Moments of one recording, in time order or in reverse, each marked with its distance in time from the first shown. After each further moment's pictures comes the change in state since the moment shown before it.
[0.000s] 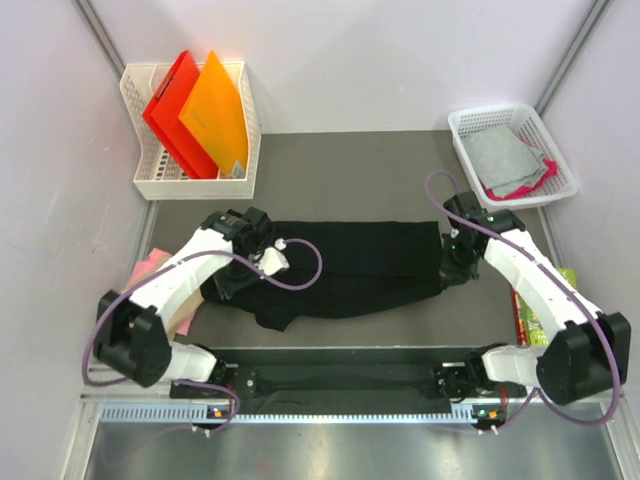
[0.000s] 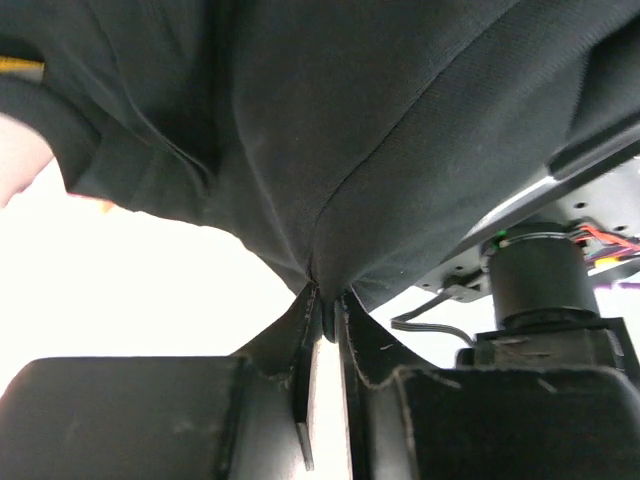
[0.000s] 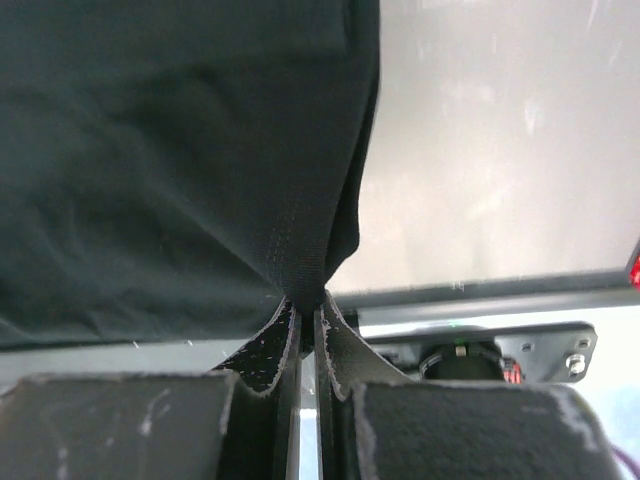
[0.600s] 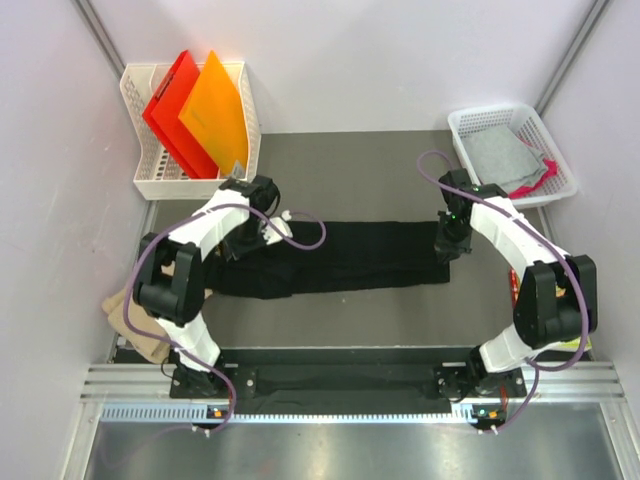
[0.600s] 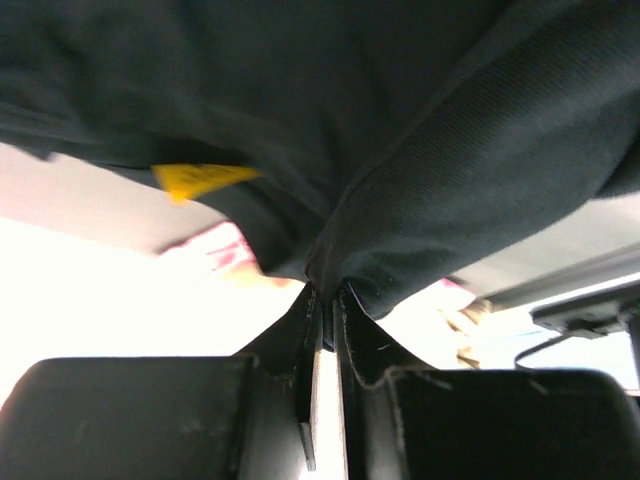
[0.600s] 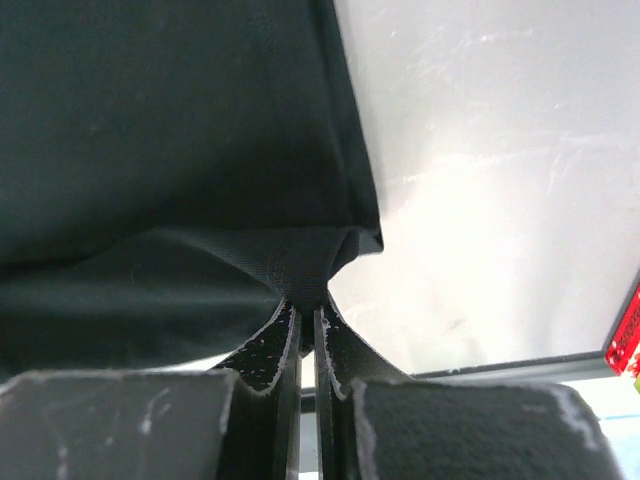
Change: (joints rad) left arm 0.111 0.402 0.249 0.136 -0.107 0.180; right arm -0.079 0.323 0.181 0.131 0.045 -0.048
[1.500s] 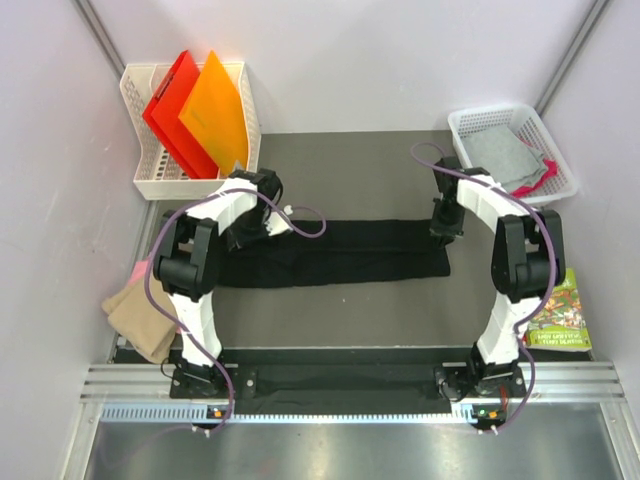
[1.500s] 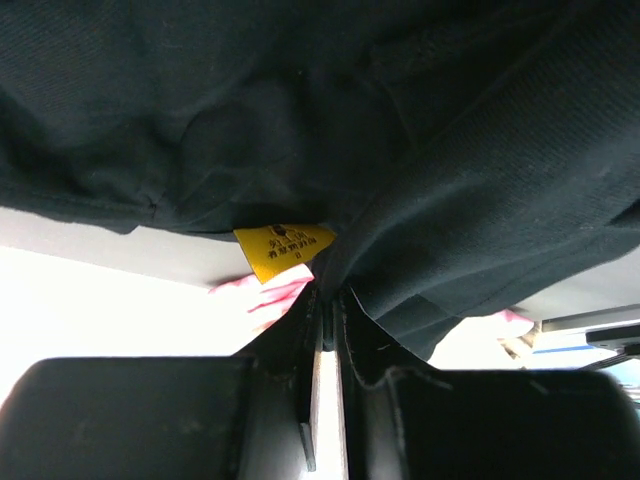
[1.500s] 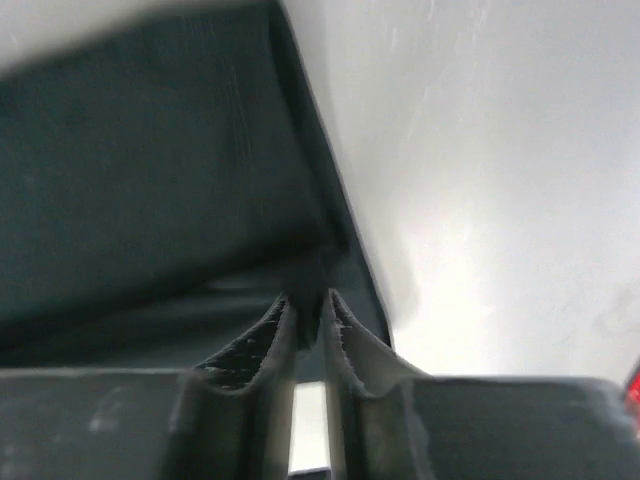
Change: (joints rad) left arm 0.055 0.233 0.175 0.027 -0.041 0.069; right arm -0.062 0.323 0.183 0.086 0.026 -0.031
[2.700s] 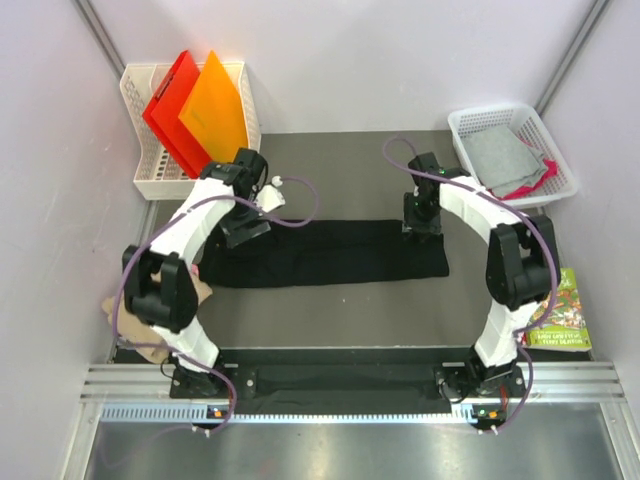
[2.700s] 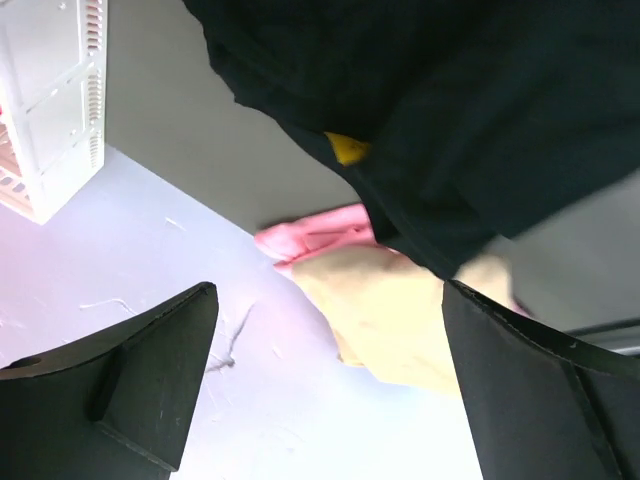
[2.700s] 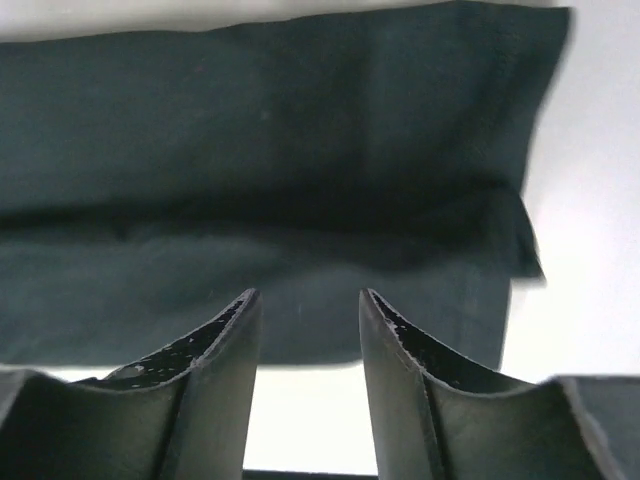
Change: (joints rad) left arm 0.010 -0.245 0.023 0.023 -0.021 -0.052; right arm 0.151 -0.042 0.042 0.052 -0.076 -0.043
